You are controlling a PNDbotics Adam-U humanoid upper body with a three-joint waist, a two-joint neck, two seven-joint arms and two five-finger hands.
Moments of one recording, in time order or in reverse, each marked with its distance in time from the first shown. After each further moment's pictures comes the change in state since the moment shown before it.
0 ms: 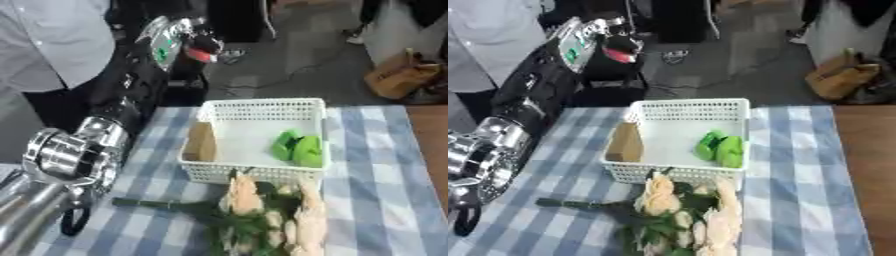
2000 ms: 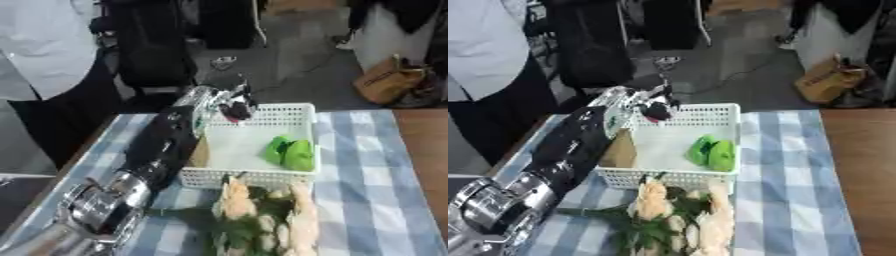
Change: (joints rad) left arm 0.192 -0.157 -0.168 -0.062 -0.141 -0.172 0.257; right arm -0.008 -0.015 -0.012 0.000 -0.078 0.001 0.017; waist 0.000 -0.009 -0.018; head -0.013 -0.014
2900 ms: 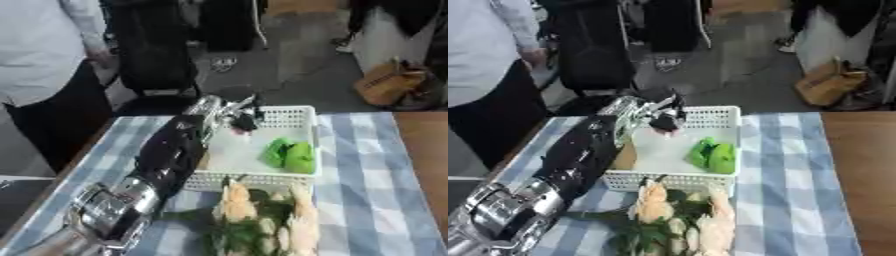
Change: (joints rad) left arm -0.003 -0.030 0.000 0.028 -0.089 -0.049 -0.092; right arm -0.003 0.000 0.000 0.000 -0.024 0.003 0.007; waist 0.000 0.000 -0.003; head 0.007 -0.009
